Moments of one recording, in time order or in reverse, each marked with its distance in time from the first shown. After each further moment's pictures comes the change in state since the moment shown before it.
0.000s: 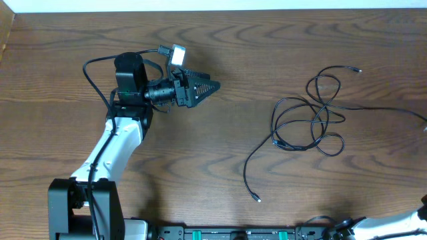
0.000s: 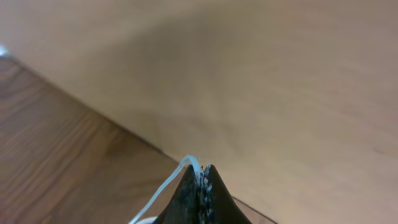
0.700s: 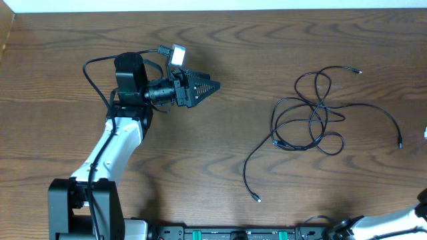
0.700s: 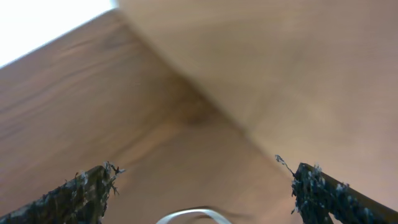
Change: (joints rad) left arm 0.000 0.000 0.000 0.000 0.000 0.000; right arm 0.079 0.002 0.000 -0.105 -0.226 -0.055
